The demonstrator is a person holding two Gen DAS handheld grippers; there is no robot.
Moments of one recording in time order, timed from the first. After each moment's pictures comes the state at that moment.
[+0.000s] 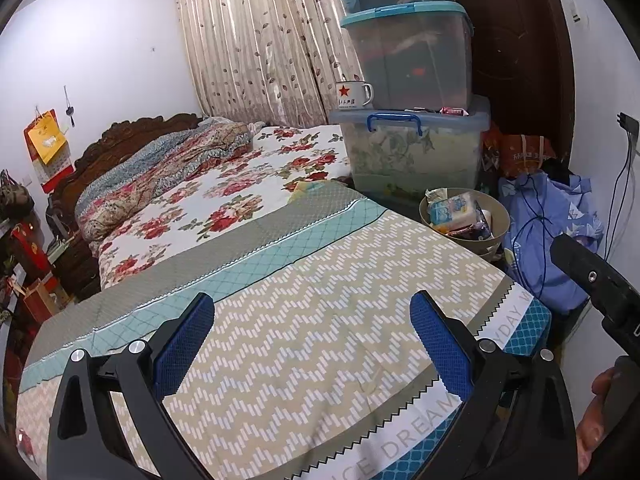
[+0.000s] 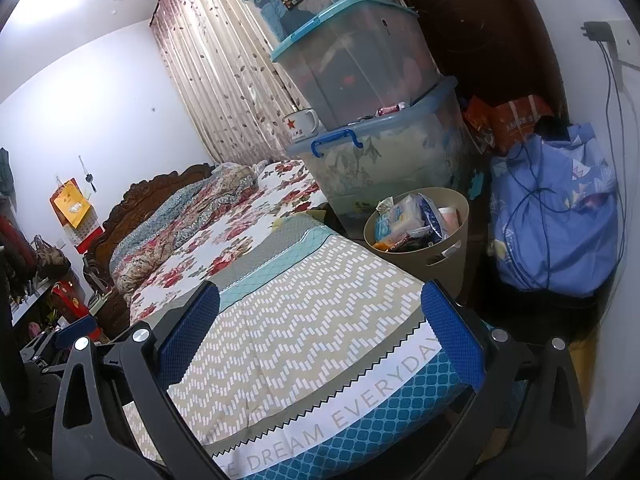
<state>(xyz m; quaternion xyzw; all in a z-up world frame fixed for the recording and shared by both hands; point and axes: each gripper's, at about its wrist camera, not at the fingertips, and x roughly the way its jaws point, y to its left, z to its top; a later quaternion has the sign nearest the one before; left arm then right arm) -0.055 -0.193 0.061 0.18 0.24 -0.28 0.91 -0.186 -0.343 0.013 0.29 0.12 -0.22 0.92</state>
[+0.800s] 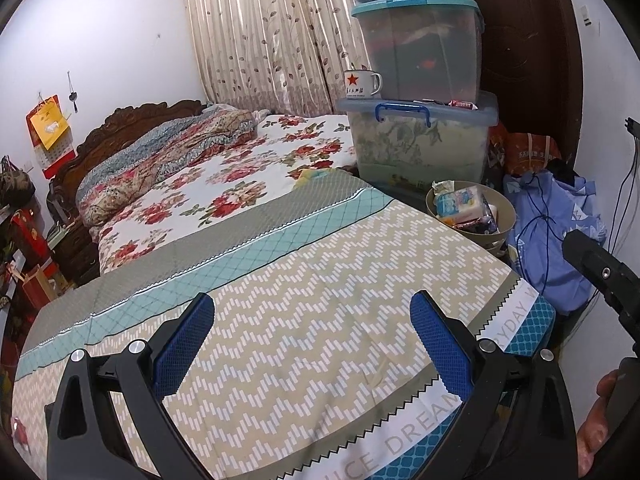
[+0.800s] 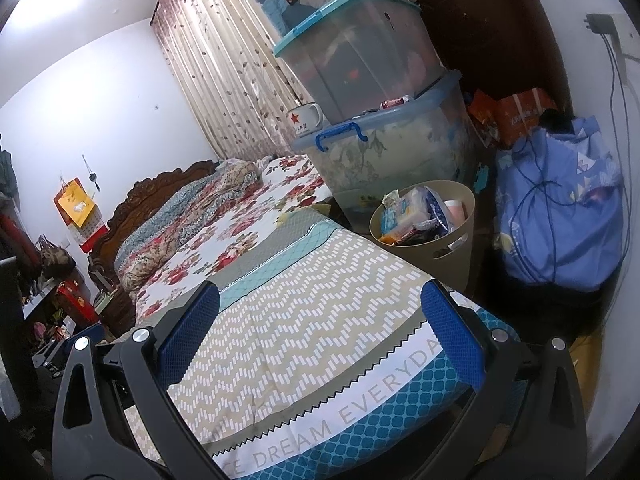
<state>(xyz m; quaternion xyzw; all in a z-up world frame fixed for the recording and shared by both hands) -0.045 -0.187 0.053 0.17 0.26 -0.27 0.91 -0.180 -0.345 0.011 0.30 0.12 -0.21 0.92</state>
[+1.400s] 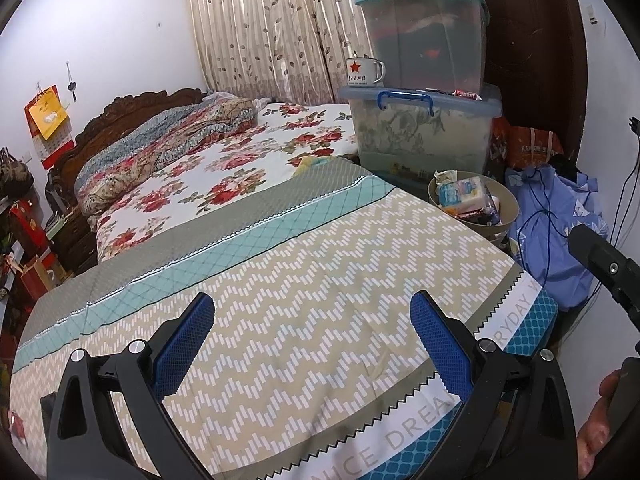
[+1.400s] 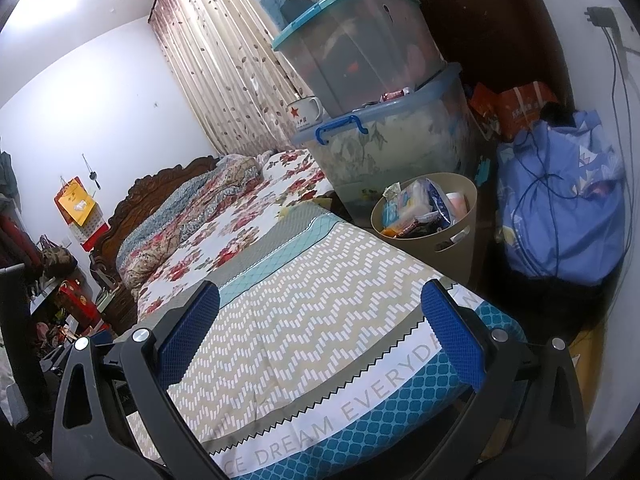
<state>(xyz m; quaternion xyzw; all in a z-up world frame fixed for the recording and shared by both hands) -0.040 -0.189 0.043 0.17 0.28 -0.27 0.91 -0.179 -0.341 0.005 0.31 0.13 -0.20 0.92</state>
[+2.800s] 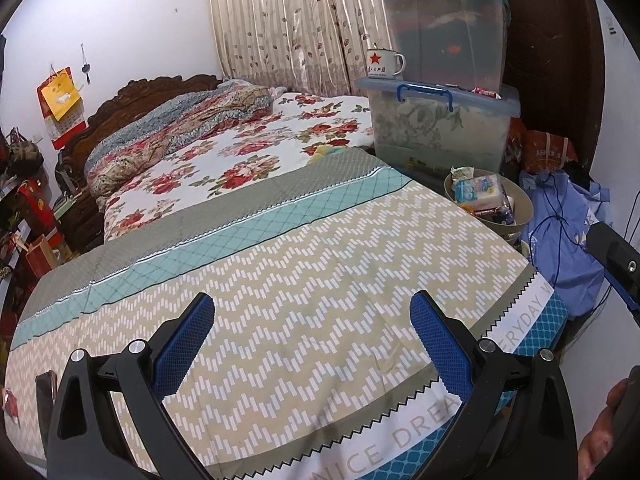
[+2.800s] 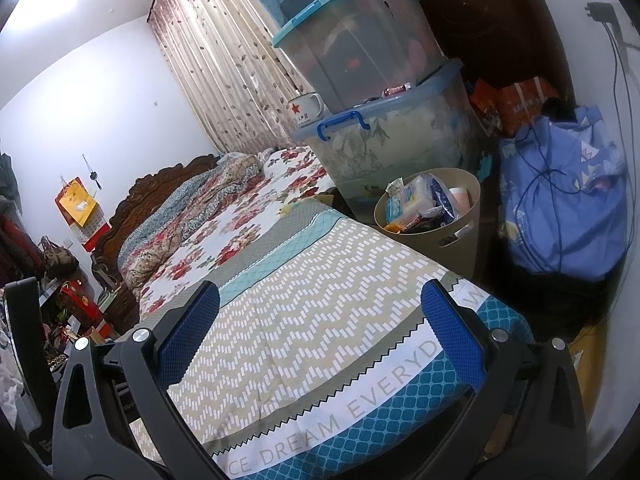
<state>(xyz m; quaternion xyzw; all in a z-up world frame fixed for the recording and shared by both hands) -0.034 -0.182 0.032 0.15 0.30 -0.24 0.91 -0.176 -0.333 0.004 0.31 0.13 -0.20 0.92</state>
